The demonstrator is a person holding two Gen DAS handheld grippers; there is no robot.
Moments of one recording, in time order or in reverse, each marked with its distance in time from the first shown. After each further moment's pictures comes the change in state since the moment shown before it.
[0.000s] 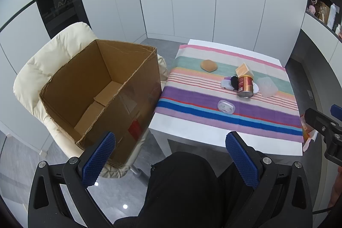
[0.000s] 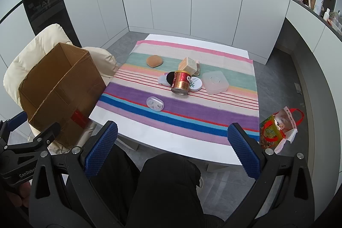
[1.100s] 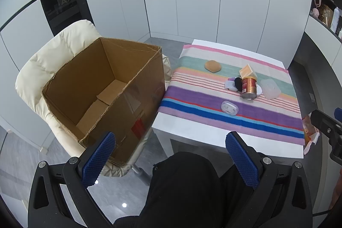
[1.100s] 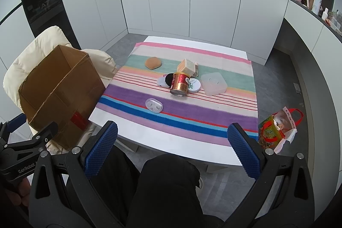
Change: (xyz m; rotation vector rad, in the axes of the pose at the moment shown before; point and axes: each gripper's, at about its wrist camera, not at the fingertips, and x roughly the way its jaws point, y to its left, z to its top) left arm 0.000 0.006 0.001 -0.013 0.005 0.007; right arm -0.008 -0.001 0.002 0.007 -0.014 -0.001
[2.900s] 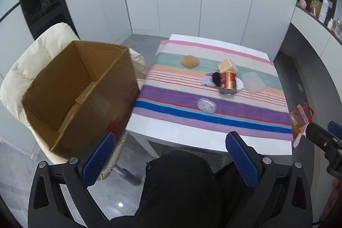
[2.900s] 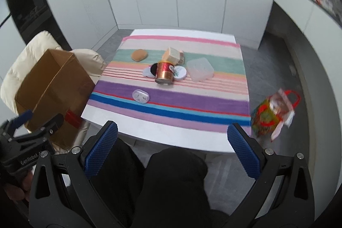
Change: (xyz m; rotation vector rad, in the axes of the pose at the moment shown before) left arm 0.020 -0.052 0.015 0.071 0.047 -0.097; right arm 0.003 -0.048 -0.013 0.123 0.073 -0.006
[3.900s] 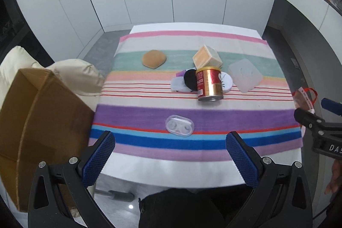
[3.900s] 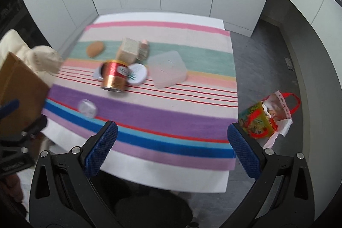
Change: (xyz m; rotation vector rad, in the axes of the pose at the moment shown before) left arm 0.131 -0.083 0.058 0.159 0.087 -0.061; right arm 0.143 -0.083 0.058 -0.027 0.121 -0.099
